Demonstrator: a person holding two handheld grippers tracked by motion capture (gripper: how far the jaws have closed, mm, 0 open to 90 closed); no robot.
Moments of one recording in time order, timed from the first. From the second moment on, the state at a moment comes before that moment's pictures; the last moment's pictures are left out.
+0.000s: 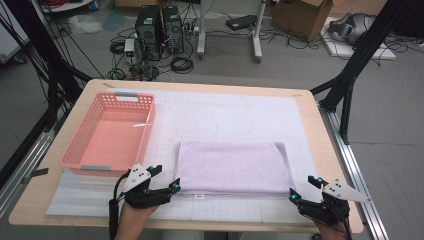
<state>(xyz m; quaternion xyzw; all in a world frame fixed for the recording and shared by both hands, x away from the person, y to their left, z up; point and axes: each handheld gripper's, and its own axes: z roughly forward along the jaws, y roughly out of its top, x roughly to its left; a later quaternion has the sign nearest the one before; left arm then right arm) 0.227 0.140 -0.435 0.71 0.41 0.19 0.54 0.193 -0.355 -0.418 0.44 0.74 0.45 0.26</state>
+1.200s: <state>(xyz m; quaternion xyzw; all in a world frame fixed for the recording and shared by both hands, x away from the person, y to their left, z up) 0.241 0.114 -0.451 0.78 0.44 0.13 0.43 0.248 -0.298 -0.382 0.37 0.77 0.48 0.20</state>
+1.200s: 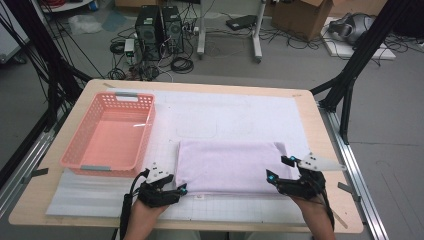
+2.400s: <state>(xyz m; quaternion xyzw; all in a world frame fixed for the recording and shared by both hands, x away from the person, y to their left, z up) 0.244 0.117 -0.453 0.76 0.45 0.08 0.46 0.384 -0.117 -0.391 0.28 0.87 0.40 0.11</state>
